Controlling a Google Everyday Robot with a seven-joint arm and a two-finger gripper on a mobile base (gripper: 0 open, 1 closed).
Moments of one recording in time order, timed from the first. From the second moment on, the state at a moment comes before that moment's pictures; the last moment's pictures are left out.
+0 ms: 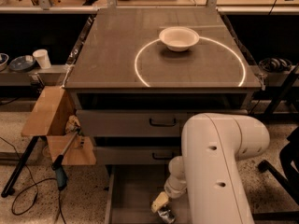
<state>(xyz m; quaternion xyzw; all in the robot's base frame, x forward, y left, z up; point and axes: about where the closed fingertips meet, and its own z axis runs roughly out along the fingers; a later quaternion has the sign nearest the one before) 0.457 -0.102 0.217 0.28 -0.95 -0.14 0.07</state>
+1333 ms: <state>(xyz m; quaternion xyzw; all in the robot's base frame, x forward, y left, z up) 0.442 -0.130 0.174 0.19 -0.98 -0.10 0.02</state>
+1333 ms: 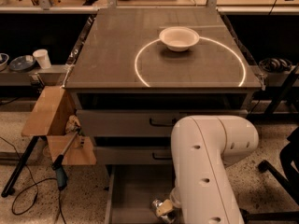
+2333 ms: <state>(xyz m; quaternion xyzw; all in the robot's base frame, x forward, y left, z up) 0.440 -0.127 0.168 0.19 -0.97 -0.11 0.02</state>
